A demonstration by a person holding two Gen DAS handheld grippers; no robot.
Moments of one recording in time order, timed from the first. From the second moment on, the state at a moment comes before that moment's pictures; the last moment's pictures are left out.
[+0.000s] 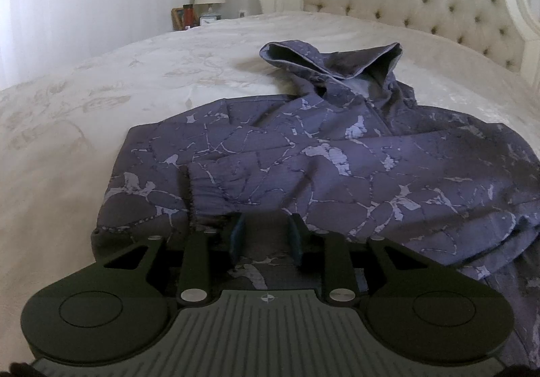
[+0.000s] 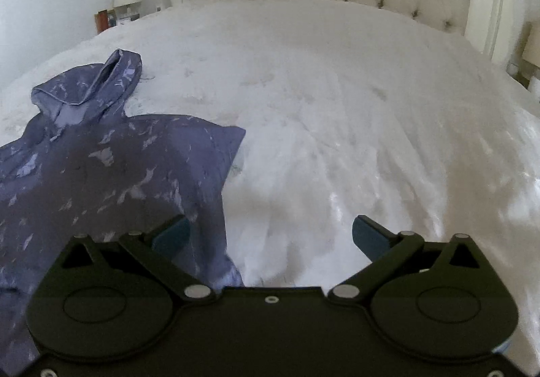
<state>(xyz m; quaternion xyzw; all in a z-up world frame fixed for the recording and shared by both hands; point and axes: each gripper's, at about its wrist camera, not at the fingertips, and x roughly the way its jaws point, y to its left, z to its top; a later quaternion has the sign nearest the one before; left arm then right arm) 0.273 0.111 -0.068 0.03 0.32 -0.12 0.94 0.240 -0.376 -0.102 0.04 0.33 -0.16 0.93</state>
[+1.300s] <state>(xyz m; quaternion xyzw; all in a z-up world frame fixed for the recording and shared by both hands) 0.391 0.068 -0.076 0.00 0.35 -0.17 0.92 0.493 -0.307 -0.054 0.12 0.30 0.03 0.94</state>
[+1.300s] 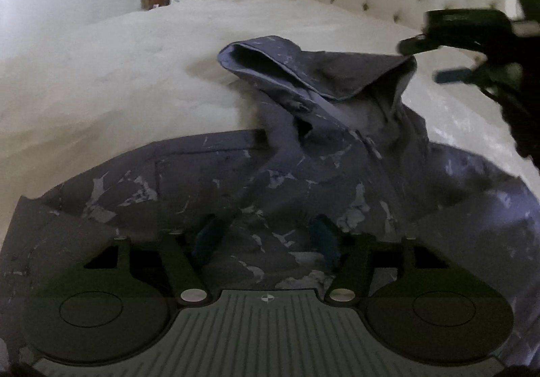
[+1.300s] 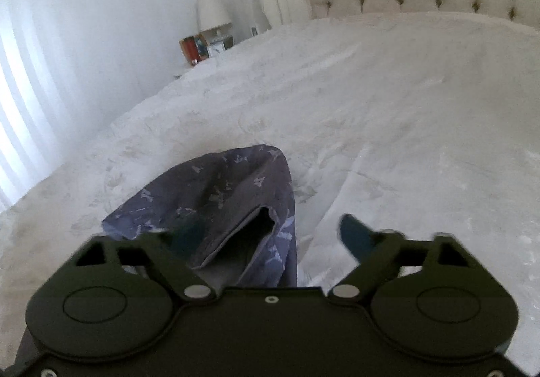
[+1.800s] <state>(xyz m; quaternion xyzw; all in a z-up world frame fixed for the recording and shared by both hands) 0.388 0.075 -0.076 -0.01 0.34 -0.18 0.92 0.492 -0.358 -0.105 0.19 0.37 0.00 0.91</state>
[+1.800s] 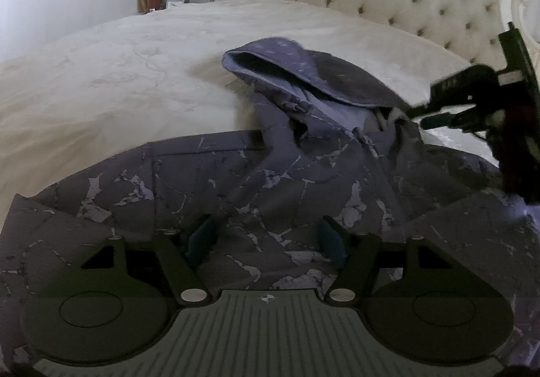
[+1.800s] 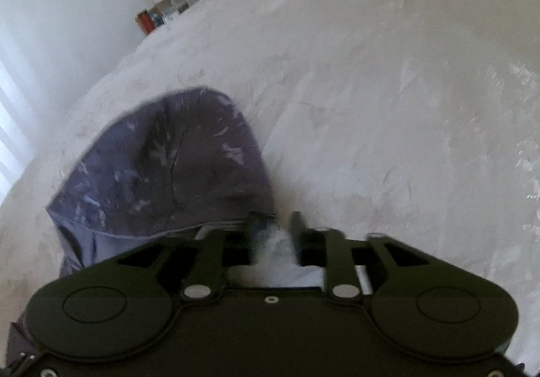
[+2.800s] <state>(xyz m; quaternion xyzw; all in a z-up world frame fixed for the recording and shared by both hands) 0.382 0.073 -0.073 0.00 0.34 -0.18 0.93 0.535 -0.318 -0.077 0.08 0.29 0.04 0.95</state>
